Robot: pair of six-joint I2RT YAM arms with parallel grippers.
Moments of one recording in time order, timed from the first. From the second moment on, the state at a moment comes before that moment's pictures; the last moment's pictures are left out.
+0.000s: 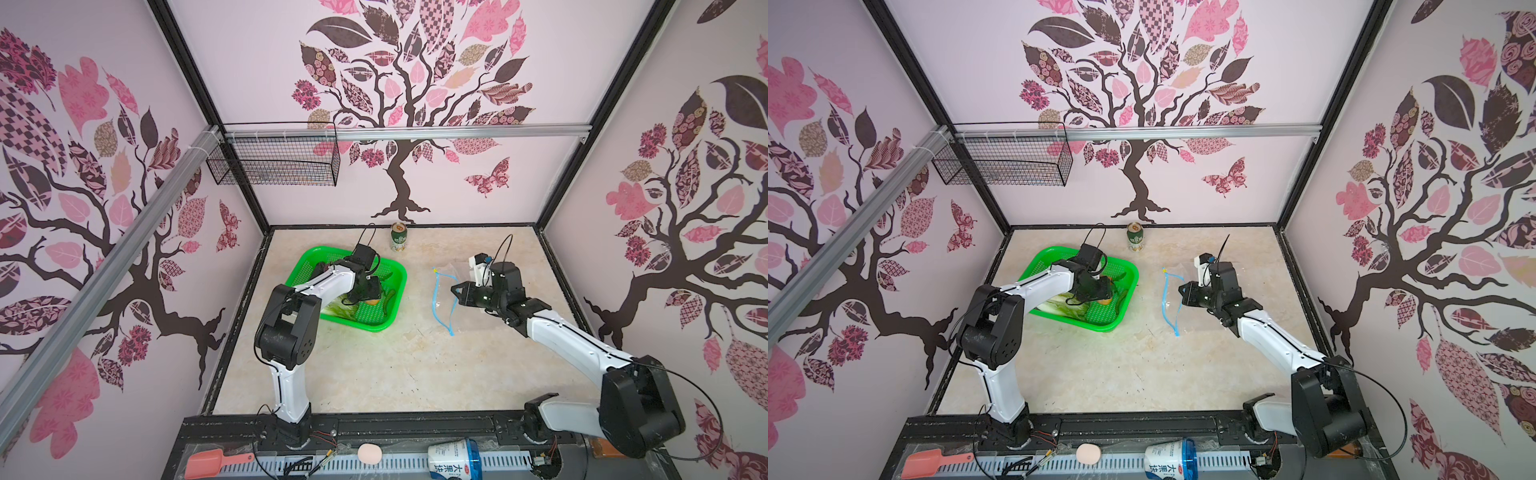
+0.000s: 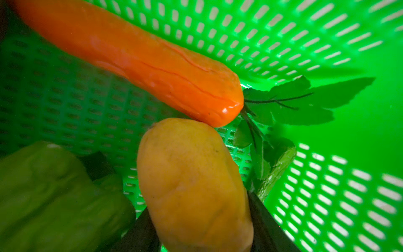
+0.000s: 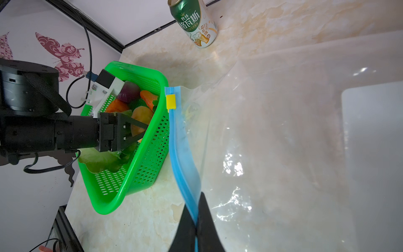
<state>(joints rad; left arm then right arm) -0.39 1.91 1.33 -0.61 0.06 -0.44 0.32 1.29 0.76 -0.06 -0.36 0.49</state>
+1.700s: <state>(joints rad) -0.72 1.71 1.16 -0.11 0.39 -0.59 0.31 1.24 0.76 0.05 -0.68 0.61</state>
